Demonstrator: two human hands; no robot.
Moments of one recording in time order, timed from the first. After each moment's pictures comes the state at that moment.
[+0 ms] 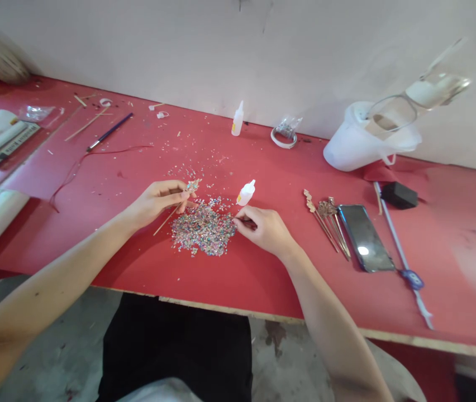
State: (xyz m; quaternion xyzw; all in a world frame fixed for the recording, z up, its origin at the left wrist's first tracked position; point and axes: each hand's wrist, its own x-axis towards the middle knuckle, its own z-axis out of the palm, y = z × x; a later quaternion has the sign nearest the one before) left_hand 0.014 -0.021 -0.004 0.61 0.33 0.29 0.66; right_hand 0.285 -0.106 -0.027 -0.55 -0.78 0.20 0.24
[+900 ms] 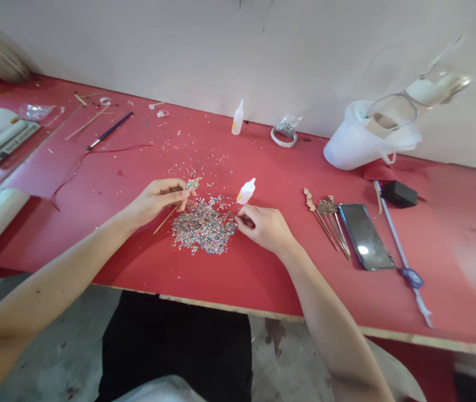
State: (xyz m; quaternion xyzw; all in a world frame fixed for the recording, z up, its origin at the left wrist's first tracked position) left_hand 0.012 -0.020 -0.009 0.63 0.33 0.29 0.64; right_hand 0.286 -0.105 -0.026 -0.57 -0.79 0.11 0.19
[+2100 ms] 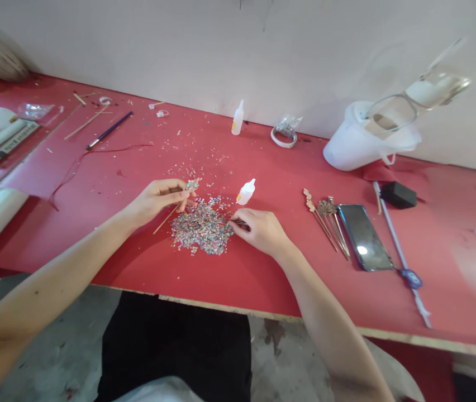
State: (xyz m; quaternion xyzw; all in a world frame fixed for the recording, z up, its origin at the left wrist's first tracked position) left_hand 0.013 -0.020 -0.005 0.63 0.34 0.28 0.63; right_hand 0.282 -0.106 -0.031 -0.54 -0.80 0.15 0.20
